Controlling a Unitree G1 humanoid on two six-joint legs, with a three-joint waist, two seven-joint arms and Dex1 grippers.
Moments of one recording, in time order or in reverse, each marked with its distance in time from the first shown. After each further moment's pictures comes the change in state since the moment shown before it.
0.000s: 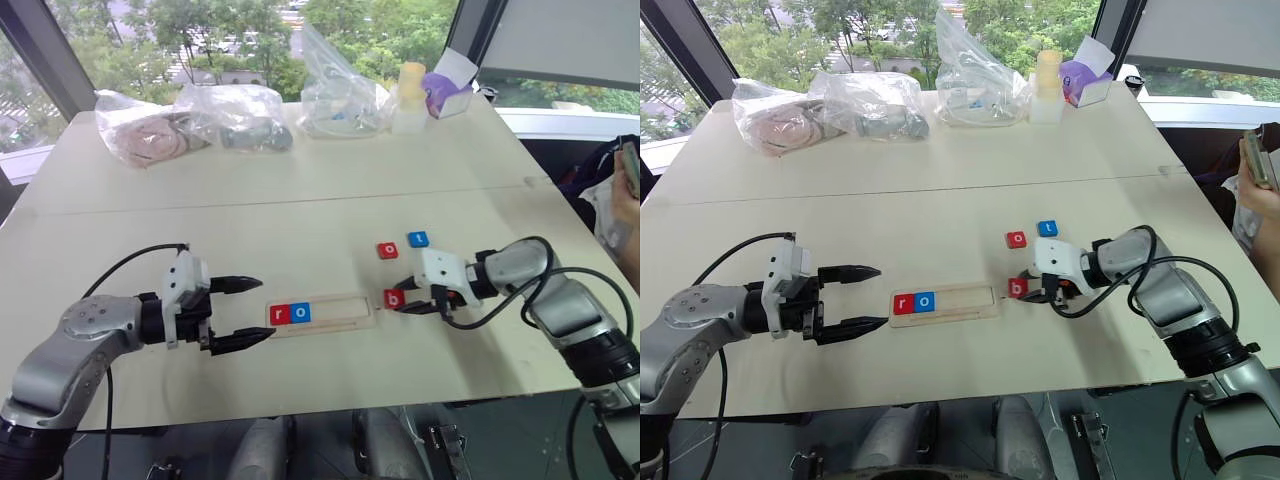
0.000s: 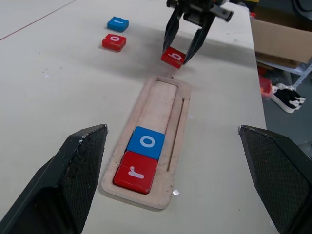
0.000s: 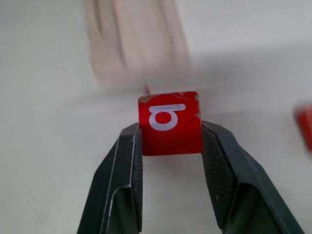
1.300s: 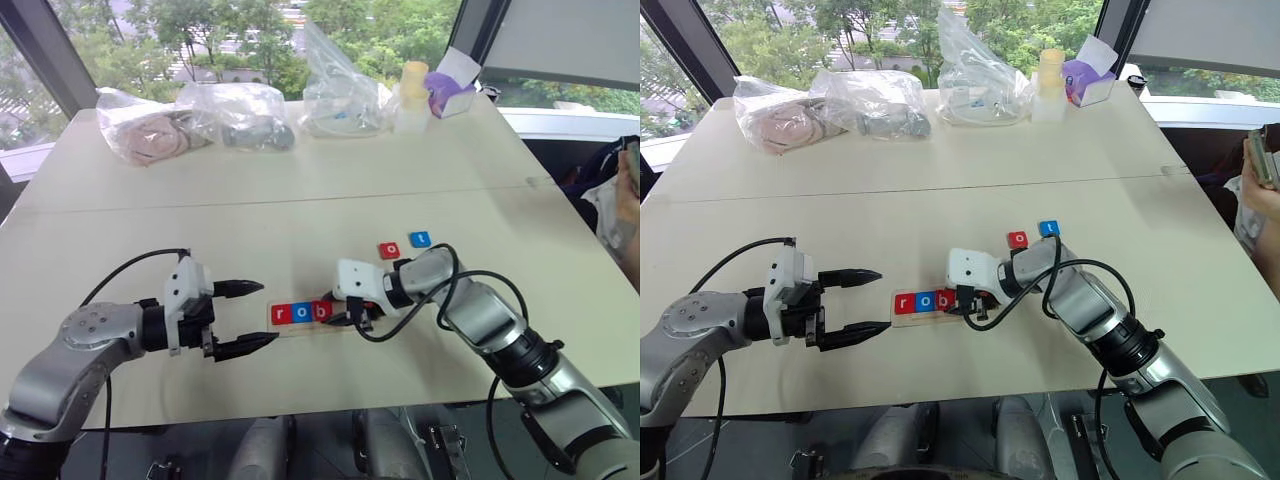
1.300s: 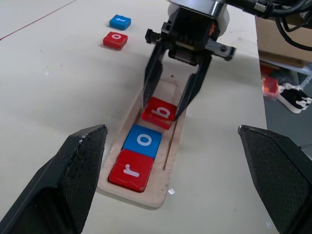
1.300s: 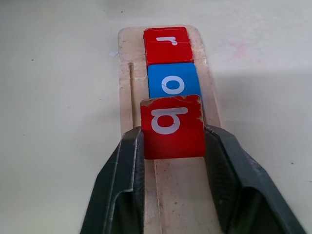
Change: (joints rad) left arm 0.043 -0.001 0.008 -0.072 -0.002 0.007 0.053; right arm -0.076 0.263 0.218 -0.062 -0.092 0.229 -0.142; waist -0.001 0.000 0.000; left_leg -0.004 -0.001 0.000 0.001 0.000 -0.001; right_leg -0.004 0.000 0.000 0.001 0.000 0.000
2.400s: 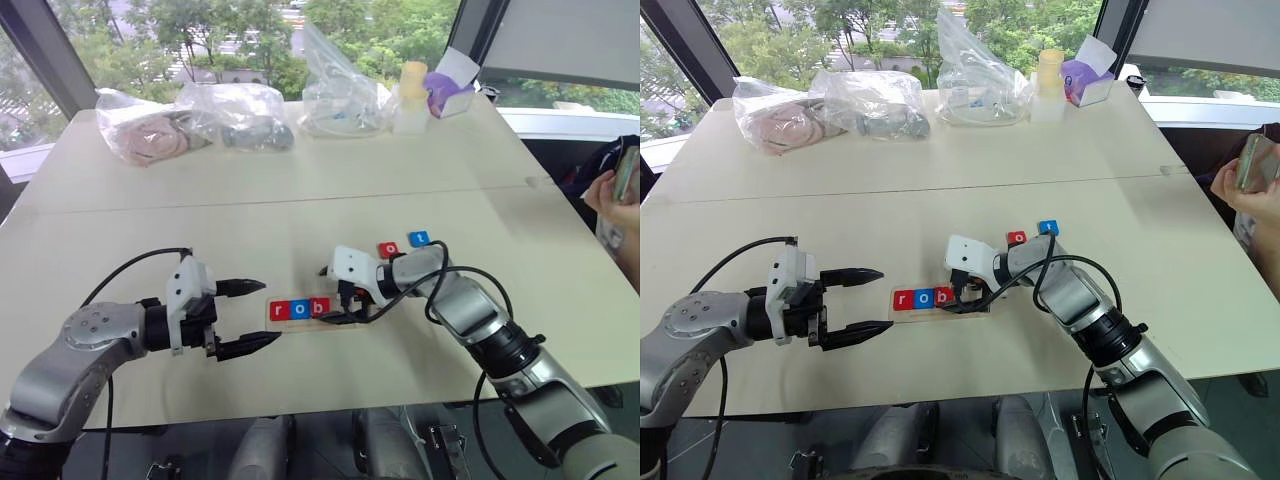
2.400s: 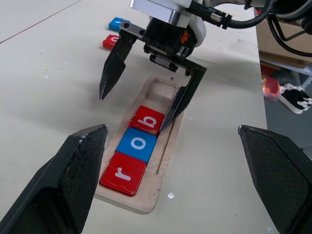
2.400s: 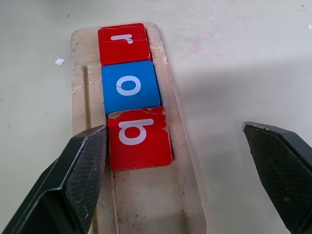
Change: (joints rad) left arm -0.004 -0.002 -0.006 -0.010 -0.005 0.010 0.020; right arm -0.028 0.060 -0.026 0.119 -0.003 -0.001 -0.073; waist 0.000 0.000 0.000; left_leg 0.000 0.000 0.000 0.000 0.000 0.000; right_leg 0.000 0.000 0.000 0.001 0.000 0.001
